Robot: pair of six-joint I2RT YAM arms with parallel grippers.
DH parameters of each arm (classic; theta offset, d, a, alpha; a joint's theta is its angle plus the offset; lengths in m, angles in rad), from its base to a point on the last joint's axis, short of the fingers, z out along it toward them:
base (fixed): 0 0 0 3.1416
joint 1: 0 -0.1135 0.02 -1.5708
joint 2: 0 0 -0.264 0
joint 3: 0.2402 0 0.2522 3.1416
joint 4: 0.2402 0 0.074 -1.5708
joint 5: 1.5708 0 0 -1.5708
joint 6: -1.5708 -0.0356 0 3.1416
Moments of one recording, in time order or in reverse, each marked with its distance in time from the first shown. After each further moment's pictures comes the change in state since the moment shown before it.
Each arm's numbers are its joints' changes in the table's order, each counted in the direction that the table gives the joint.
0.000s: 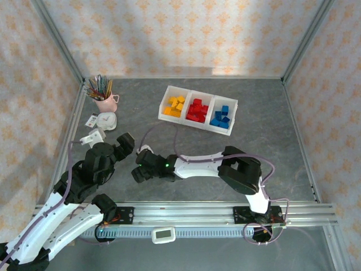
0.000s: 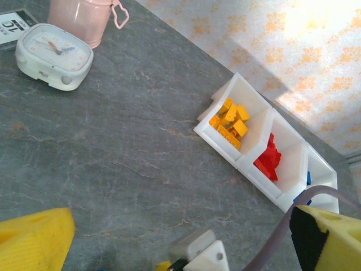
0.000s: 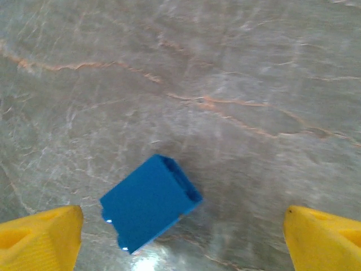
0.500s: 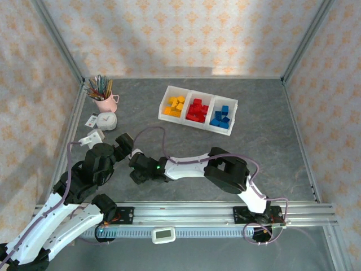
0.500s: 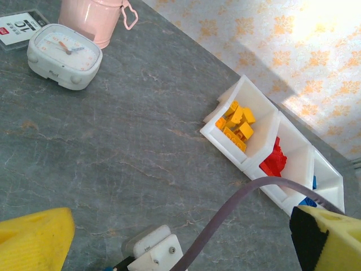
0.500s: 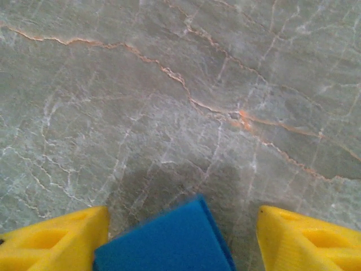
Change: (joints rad) left arm 0.000 0.002 0.000 0.019 -0.012 0.016; right arm -0.011 -0.138 0.116 0.015 0.028 0.139
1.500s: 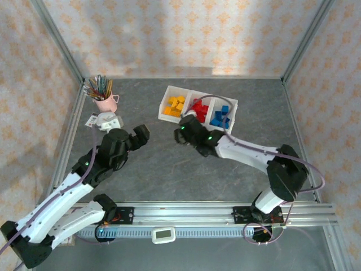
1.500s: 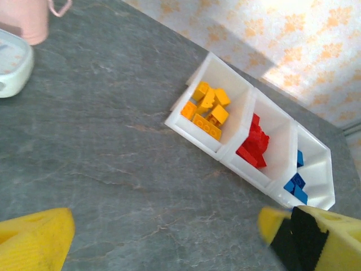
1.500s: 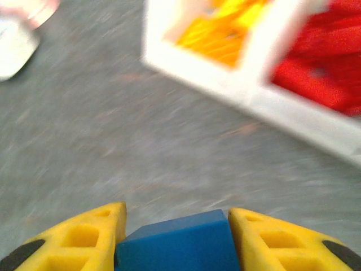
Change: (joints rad) left arm 0.000 -0.266 0.035 -0.252 0.117 -0.122; right arm 0.441 0.580 -0.370 0.037 0.062 -0.130
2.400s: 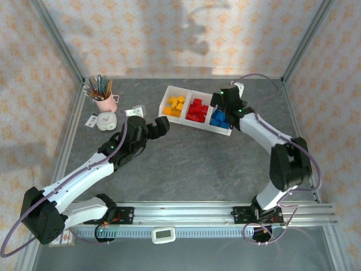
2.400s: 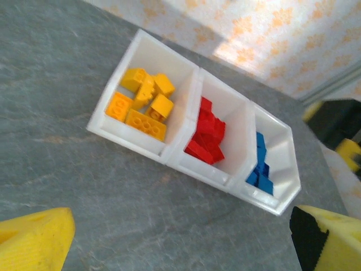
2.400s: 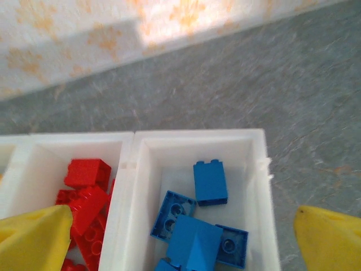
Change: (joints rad) left arm -0.028 -0.281 -0.002 -0.377 0.153 -0.102; right arm 0.464 -0.026 0.077 -0.062 0.132 0.044
